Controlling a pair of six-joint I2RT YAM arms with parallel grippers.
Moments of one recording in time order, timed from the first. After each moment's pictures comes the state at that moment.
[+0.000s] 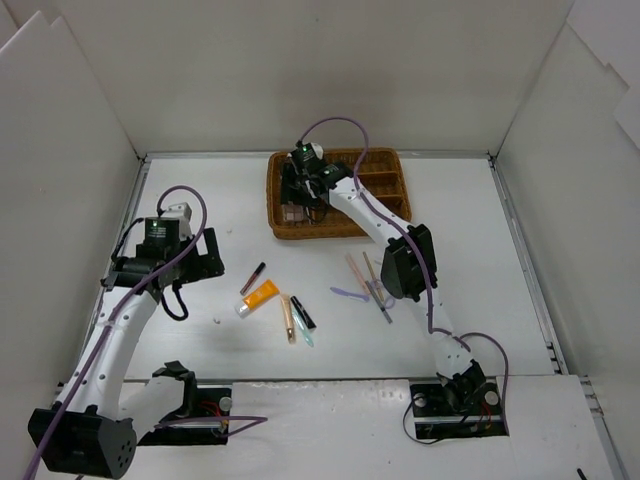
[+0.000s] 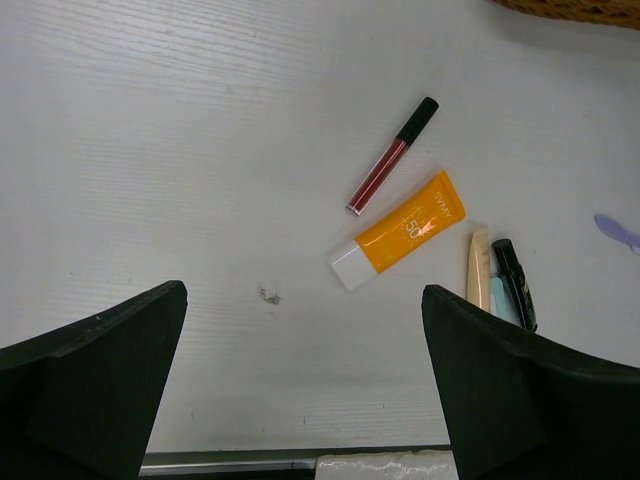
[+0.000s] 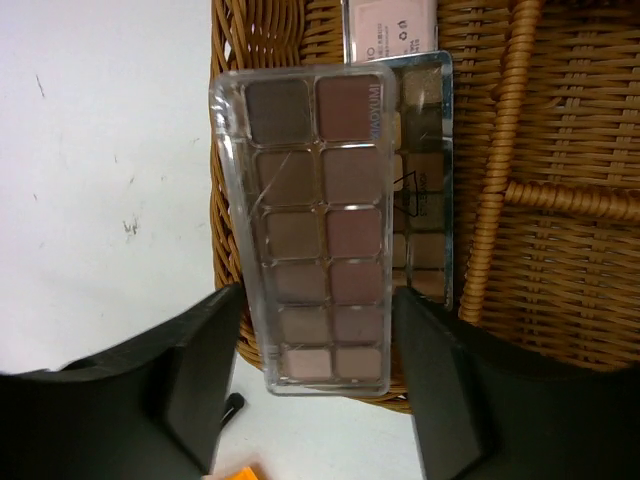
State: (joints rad) left arm -0.11 0.99 0.98 -0.85 0.02 -0.31; right arm 0.63 2.45 2.37 -0.74 0.05 0.58
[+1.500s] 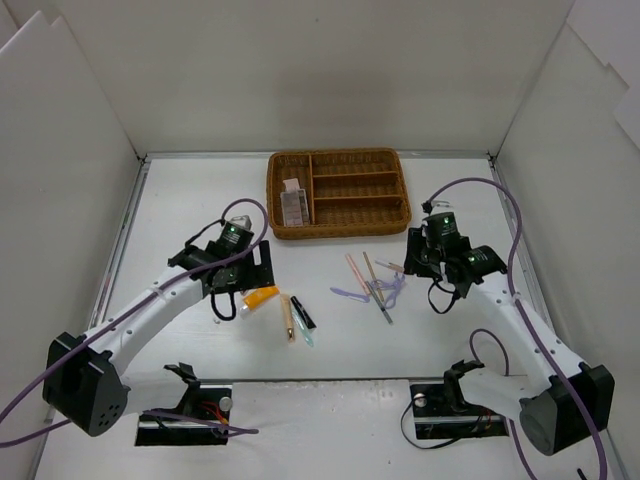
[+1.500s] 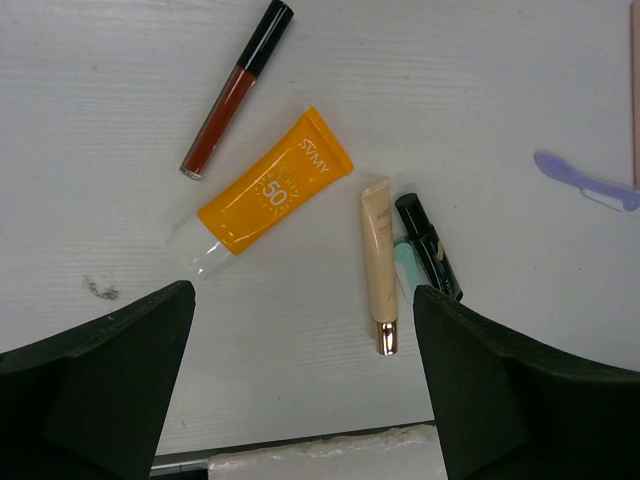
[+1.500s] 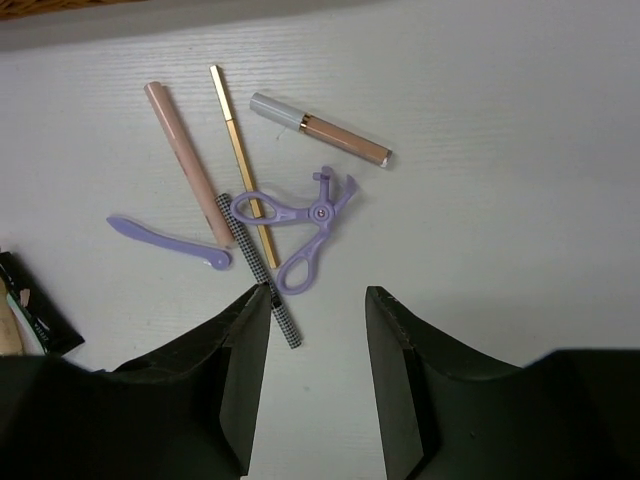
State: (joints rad) left arm -0.50 1.22 0.97 -0.75 -0.07 -0.60; right arm 0.35 1.11 0.93 -0.70 0.14 0.37
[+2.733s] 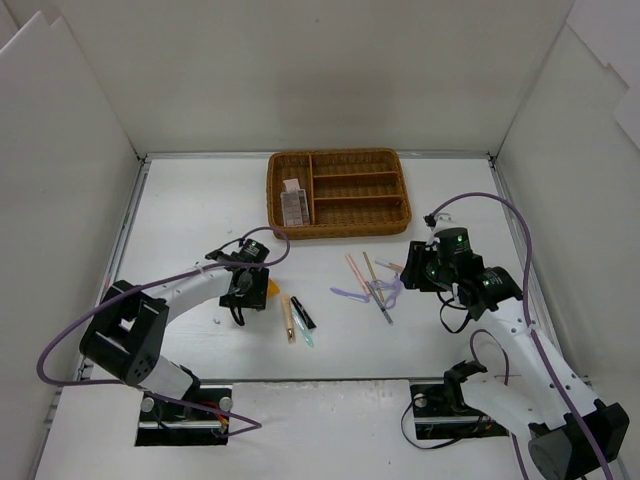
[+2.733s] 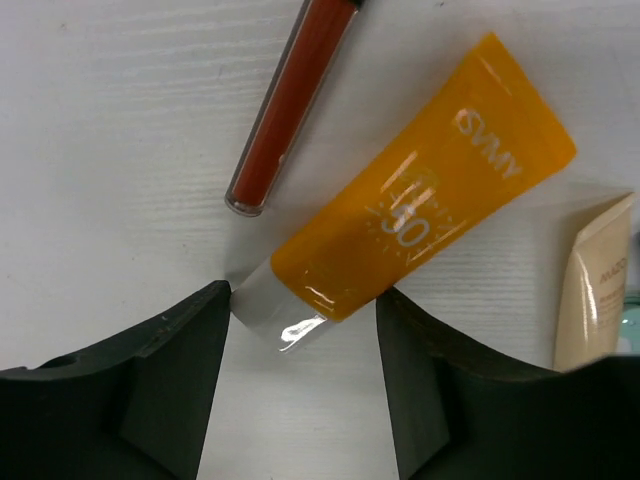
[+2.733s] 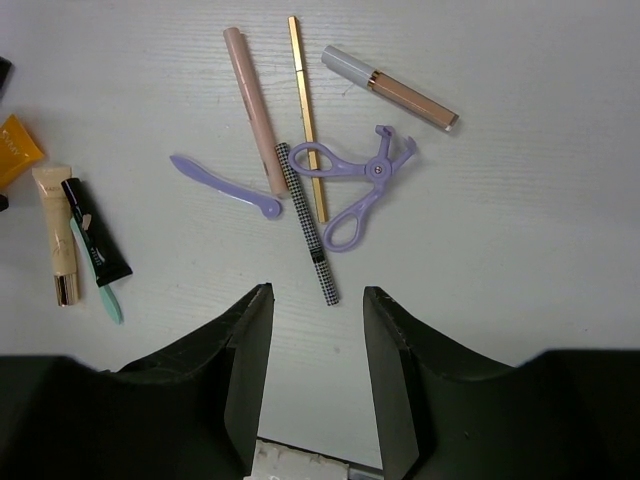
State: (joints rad) left arm -0.52 1.50 0.83 -0.63 -0.18 -0.45; right arm 0.35 0.92 0.83 -0.71 -0.03 0.35
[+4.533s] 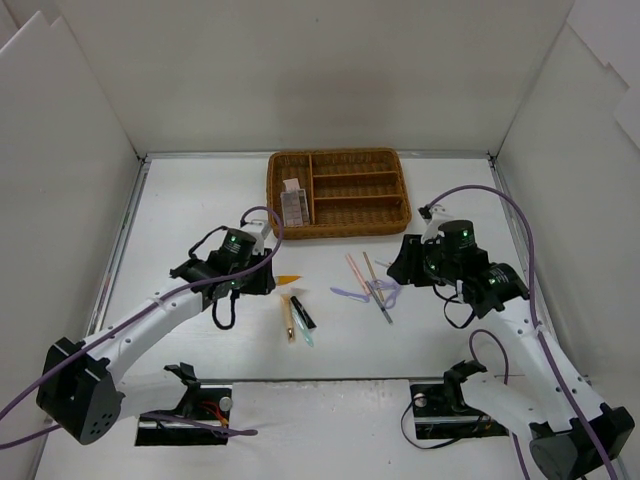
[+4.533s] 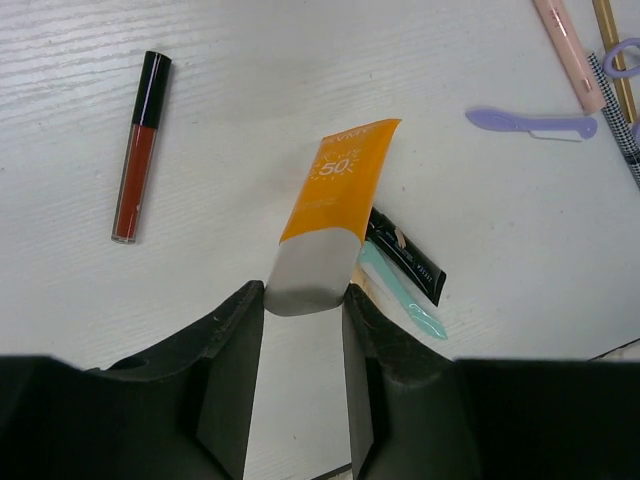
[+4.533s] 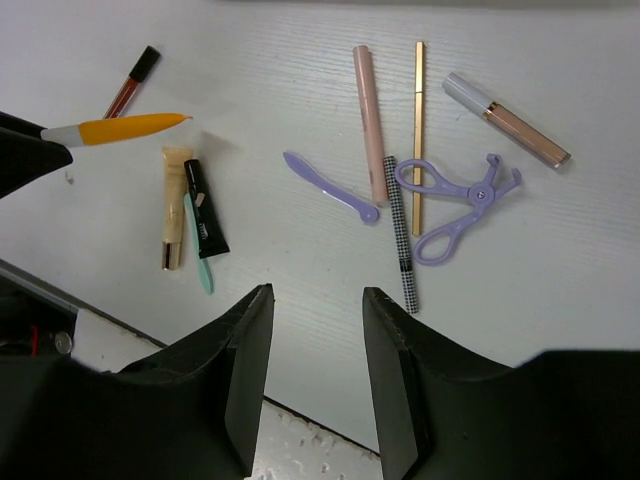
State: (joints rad) left arm -0.57 1.18 0.85 -0.53 0.02 -0.41; right arm 0.37 0.92 0.90 -0.70 -0.20 0.36
